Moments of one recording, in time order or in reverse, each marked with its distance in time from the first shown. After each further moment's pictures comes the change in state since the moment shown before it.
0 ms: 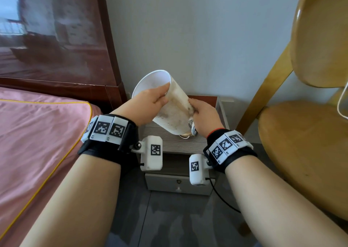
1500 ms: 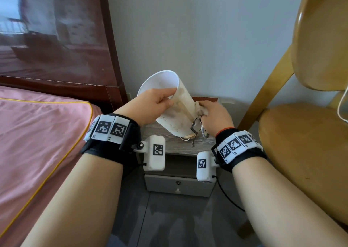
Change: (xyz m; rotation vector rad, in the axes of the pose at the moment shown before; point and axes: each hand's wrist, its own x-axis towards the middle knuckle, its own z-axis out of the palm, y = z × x) left_hand -0.002 0.003 -0.001 -0.141 -0.051 0.051; right_hand 0.005 0.014 -0.019 -0.364 0.014 0.095
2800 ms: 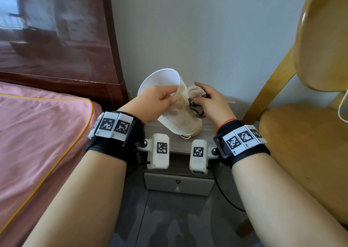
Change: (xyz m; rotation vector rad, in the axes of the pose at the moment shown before) left_hand 0.001 0.003 0.002 0.033 0.025 -0.003; right_hand 0.003 -0.029 -0.019 0.840 0.000 0.001
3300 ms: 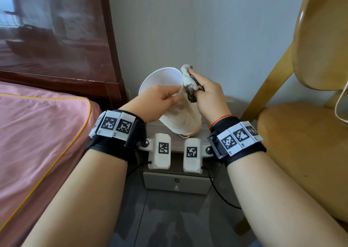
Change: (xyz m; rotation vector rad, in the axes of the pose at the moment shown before) left_hand -0.003 0.003 0.003 -0.115 -0.016 0.036; right_hand -0.002 -0.019 0.015 -0.067 0.053 -0.256
